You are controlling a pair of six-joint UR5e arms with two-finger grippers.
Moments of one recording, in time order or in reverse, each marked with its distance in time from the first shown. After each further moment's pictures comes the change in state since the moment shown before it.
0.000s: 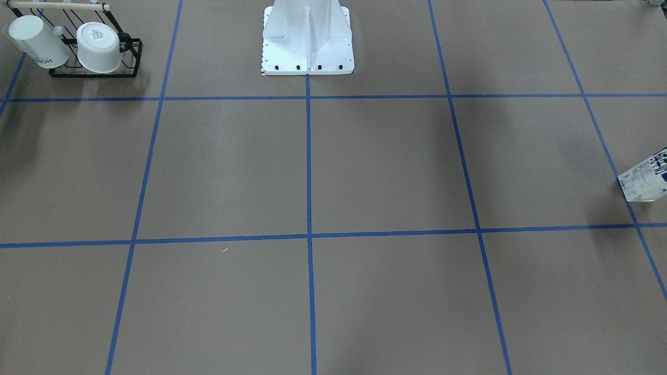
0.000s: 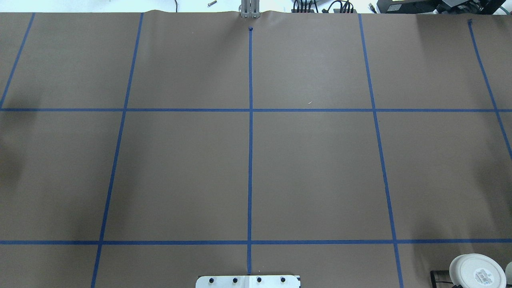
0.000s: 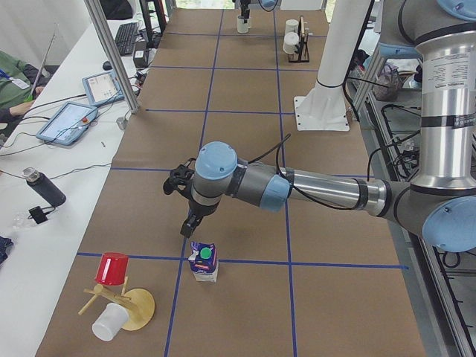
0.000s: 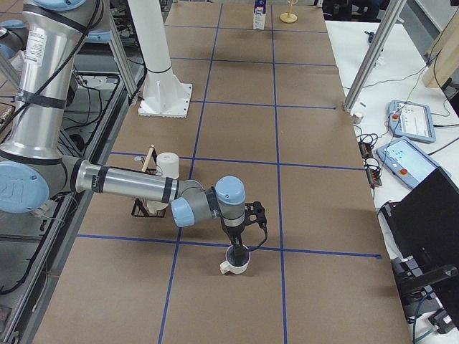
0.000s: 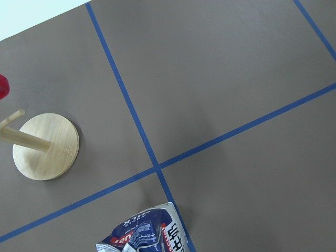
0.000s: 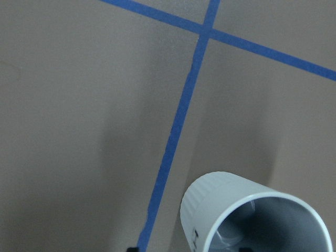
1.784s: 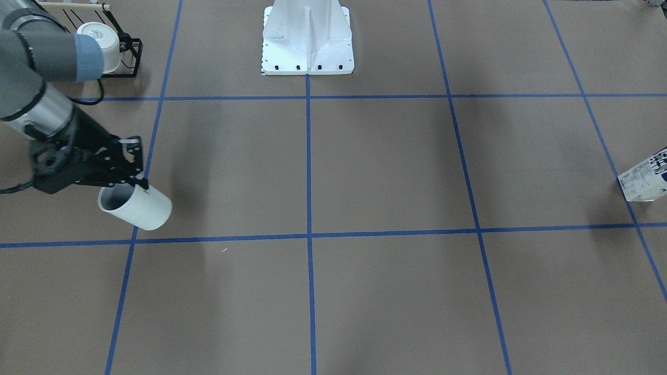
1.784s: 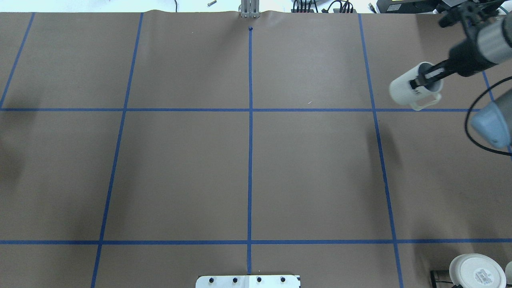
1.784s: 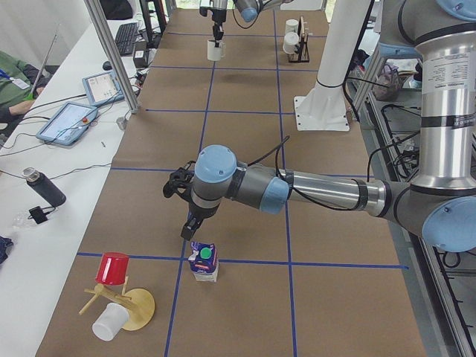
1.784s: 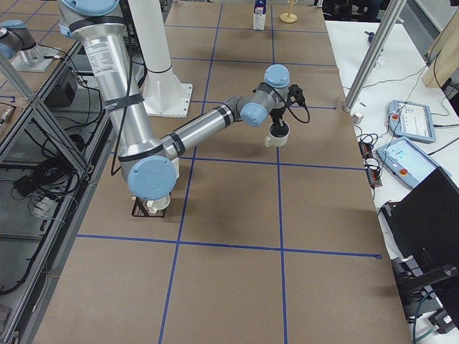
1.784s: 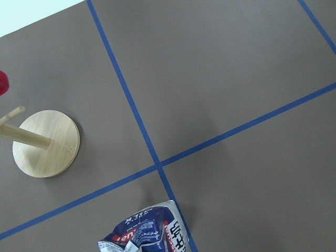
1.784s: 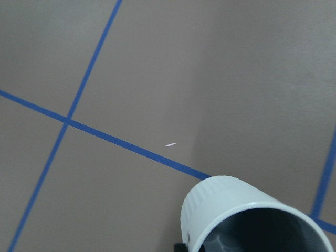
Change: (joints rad) left arm 0.000 0.000 0.015 0.000 0.000 -0.002; right arm -0.404 0.645 0.164 -0.120 0.037 0.670
